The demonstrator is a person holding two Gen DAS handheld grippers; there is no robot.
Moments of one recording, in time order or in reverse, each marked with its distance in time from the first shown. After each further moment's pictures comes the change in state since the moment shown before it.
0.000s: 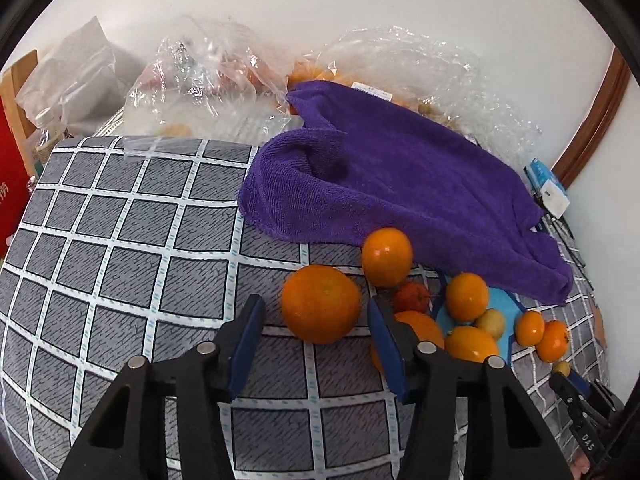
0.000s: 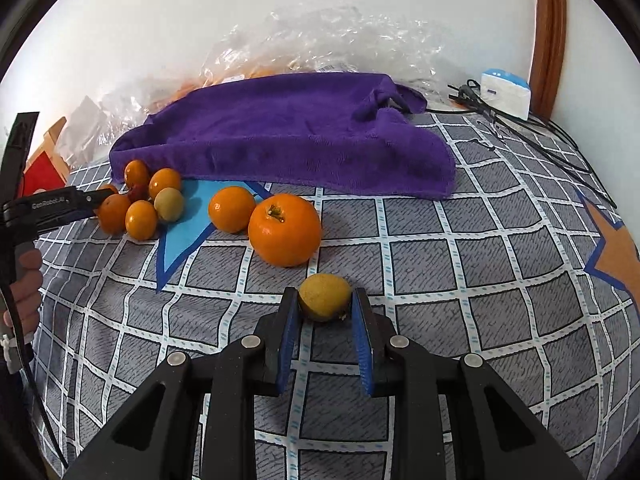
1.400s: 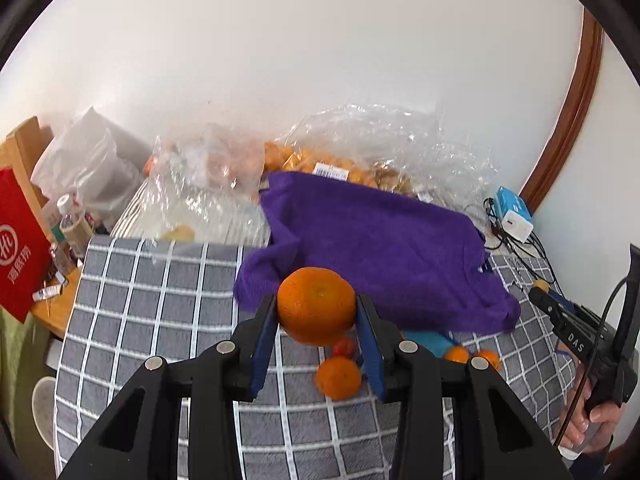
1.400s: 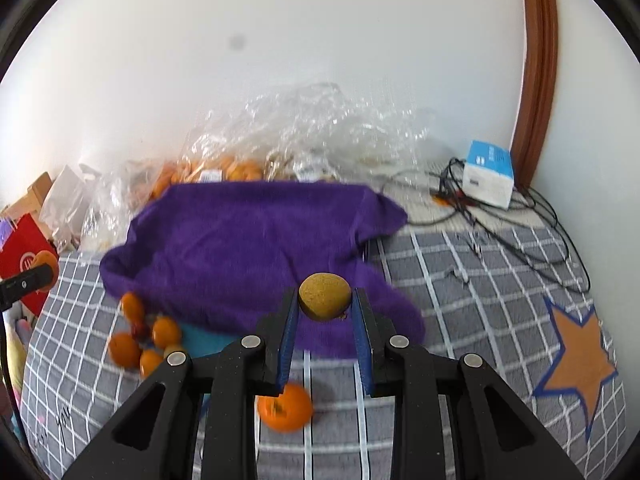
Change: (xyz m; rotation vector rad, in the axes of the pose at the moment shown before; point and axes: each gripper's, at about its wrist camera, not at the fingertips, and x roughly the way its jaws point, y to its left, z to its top) left arm -0.097 -0.037 0.050 0.075 -0.106 -0.013; right arm -0.027 0.001 0.118 0.044 -0.143 -0.075
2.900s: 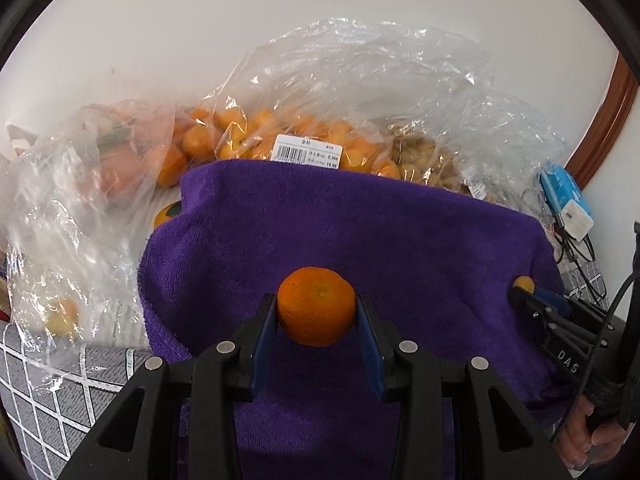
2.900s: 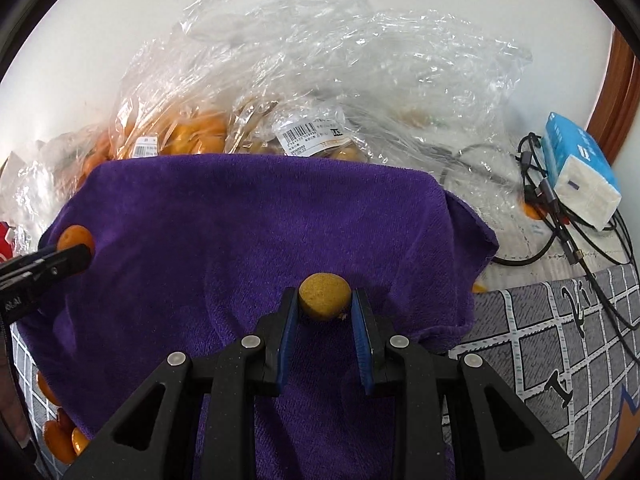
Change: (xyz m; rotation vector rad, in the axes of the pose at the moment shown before) left arm 0.190 -0.036 0.060 0.074 0.185 0.010; right arm 0.183 0.004 0.052 -0.030 0.218 0.012
